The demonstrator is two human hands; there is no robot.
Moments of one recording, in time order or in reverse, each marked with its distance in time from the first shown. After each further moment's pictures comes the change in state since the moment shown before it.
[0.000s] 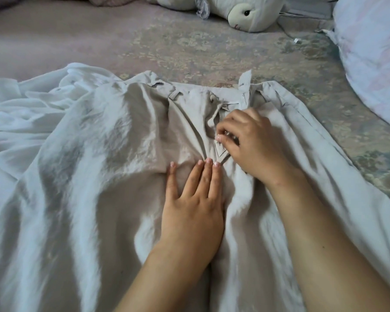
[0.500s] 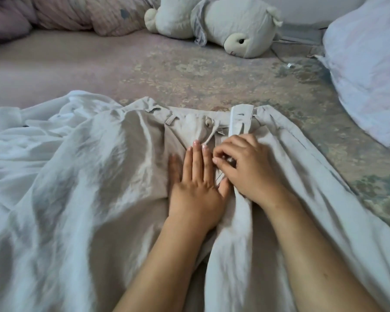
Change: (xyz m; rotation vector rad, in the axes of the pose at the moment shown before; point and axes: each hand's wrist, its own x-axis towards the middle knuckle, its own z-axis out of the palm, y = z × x) left_hand 0.072 -0.006 0.039 -0.039 -0.025 -0.166; right_hand 0.004 0.015 0.012 0.106 0.053 0.083
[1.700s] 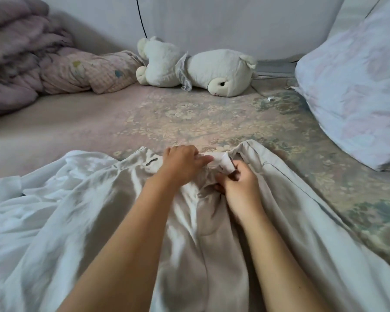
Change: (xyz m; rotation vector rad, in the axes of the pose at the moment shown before) left_hand 0.150 -0.024 -0.042 -0.350 -0.360 -0.102; right_hand 0.032 0.016 0.017 0.927 0.297 0.696
